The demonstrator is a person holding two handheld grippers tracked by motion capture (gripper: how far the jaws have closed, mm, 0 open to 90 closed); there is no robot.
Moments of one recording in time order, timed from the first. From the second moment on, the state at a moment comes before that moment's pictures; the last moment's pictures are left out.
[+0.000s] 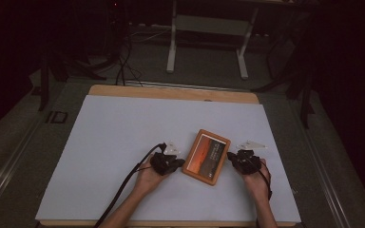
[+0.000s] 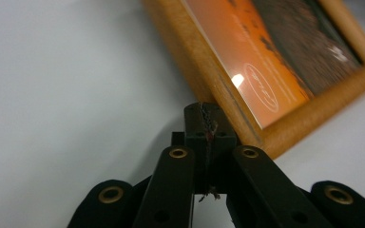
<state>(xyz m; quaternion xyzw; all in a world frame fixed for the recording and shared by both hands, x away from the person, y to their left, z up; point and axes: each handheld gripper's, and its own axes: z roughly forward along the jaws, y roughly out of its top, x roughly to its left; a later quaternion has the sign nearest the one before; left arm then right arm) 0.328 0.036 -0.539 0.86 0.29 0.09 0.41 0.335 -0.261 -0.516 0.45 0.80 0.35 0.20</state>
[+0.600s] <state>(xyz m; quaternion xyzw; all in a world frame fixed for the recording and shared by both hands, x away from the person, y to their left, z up) 0.343 0.042 -0.519 0.80 0.35 0.03 0.49 0.331 -0.281 -0.501 0.46 0.78 0.40 0.15</state>
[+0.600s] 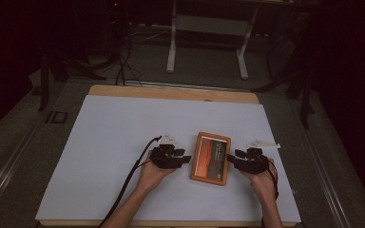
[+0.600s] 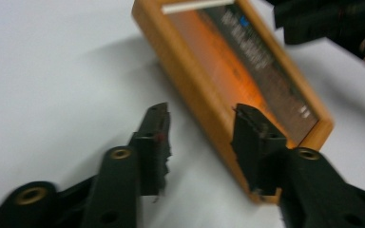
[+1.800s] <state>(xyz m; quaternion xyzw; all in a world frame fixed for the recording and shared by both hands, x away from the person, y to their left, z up) 0.360 0.007 -0.529 0.81 0.36 -0.06 0.46 0.342 -0.266 -0.520 0.46 0.78 0.42 0.01</state>
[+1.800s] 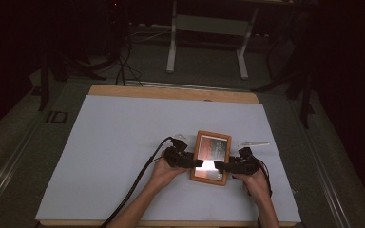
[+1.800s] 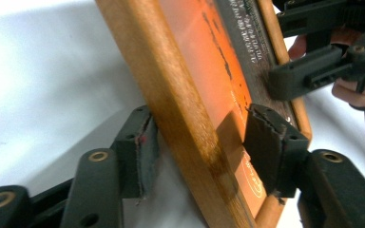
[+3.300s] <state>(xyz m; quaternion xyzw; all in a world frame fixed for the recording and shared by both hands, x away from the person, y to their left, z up) 0.326 0.121 -0.504 0.74 0.46 -0.04 0.49 0.344 -0.171 -0.494 0.42 0.78 0.47 -0.01</state>
